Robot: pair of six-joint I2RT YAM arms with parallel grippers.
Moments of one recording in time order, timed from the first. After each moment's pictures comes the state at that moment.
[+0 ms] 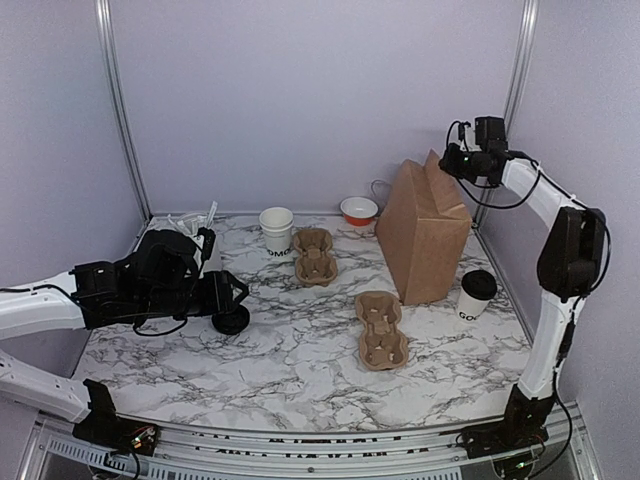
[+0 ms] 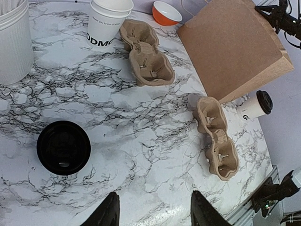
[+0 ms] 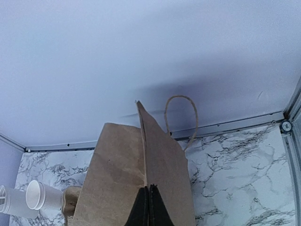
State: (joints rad) left arm -0.96 1.10 0.85 -0.39 -0.22 -0.79; right arm 0.06 2.03 2.00 -0.44 -0.22 0.36
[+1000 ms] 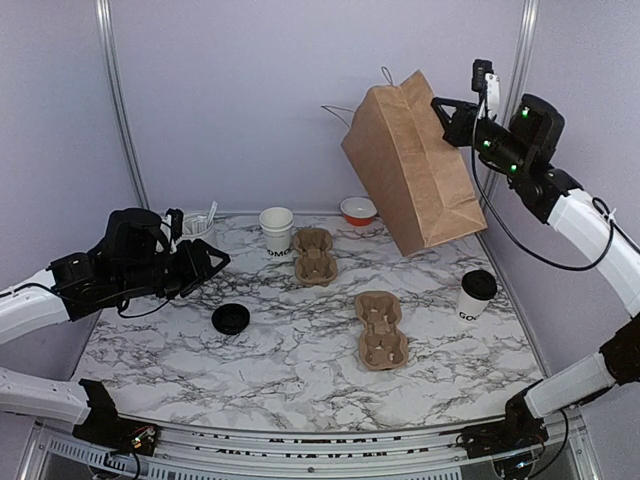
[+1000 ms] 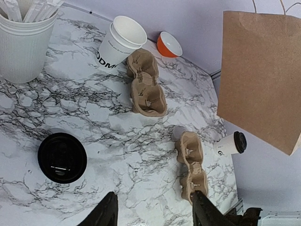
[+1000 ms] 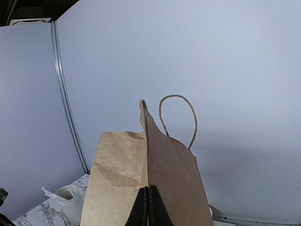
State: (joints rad) left arm -0.80 1.00 0.85 -0.36 -0.13 -0.92; right arm 0.33 1.37 1.46 0.08 -0.22 0.19
